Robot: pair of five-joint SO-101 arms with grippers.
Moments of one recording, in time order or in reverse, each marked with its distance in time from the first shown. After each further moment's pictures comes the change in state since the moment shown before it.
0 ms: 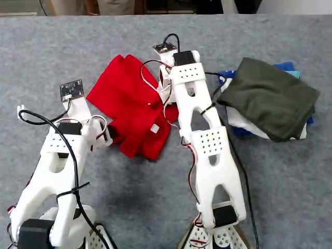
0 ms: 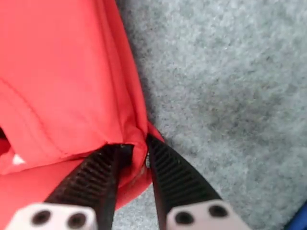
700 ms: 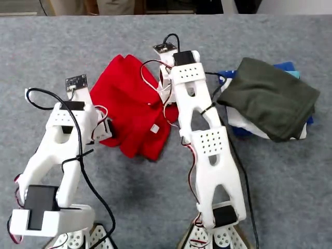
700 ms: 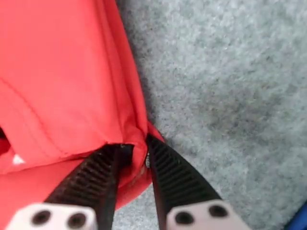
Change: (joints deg) left arm -0.9 18.9 -16.0 8.5 -0.9; right arm 0.0 0.0 0.0 0.0 0.0
